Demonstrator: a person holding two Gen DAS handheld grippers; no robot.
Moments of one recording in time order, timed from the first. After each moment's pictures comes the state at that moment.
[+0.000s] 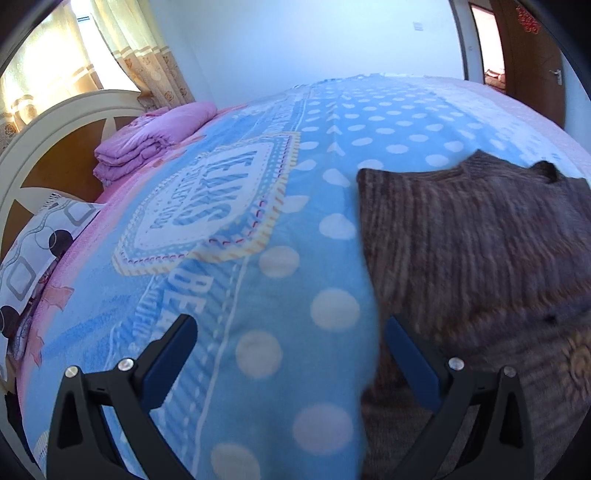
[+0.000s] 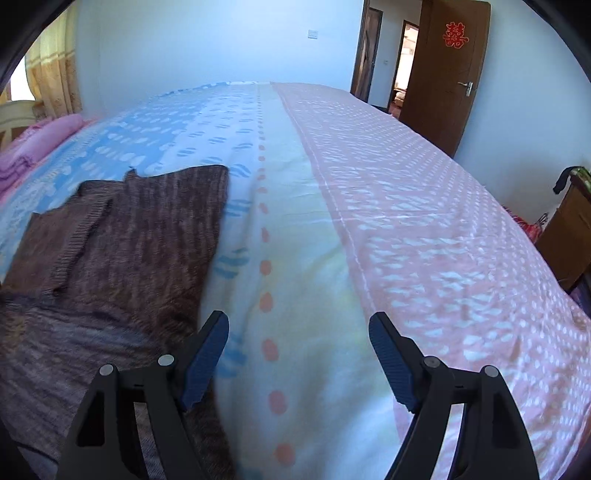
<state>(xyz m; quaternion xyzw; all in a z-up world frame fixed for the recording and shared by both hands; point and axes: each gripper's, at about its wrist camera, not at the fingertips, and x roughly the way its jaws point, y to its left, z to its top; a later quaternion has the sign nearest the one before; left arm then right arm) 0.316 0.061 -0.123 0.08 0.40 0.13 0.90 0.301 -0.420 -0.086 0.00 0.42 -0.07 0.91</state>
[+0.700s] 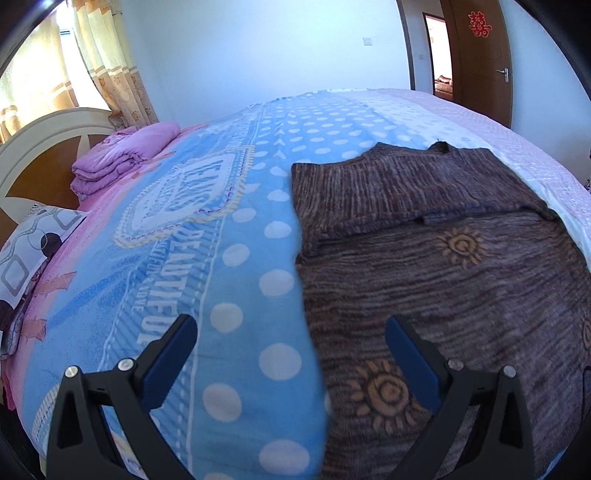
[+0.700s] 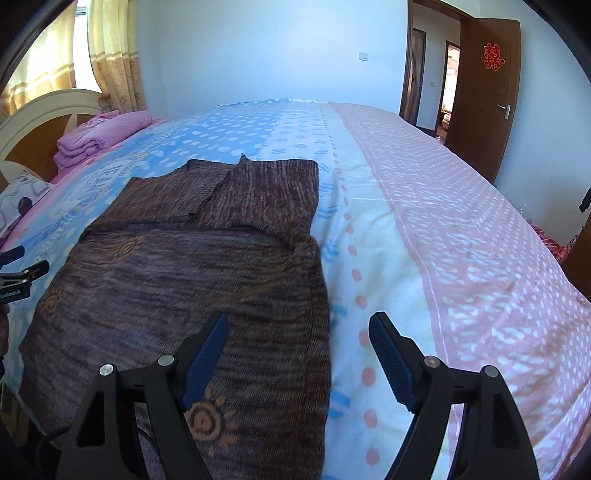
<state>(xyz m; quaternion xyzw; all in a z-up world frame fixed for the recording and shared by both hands) 0.200 0.041 -0.095 0.09 0.38 0.03 0.92 0.176 -0.371 -0.065 -0.02 0.38 0.02 0.92</state>
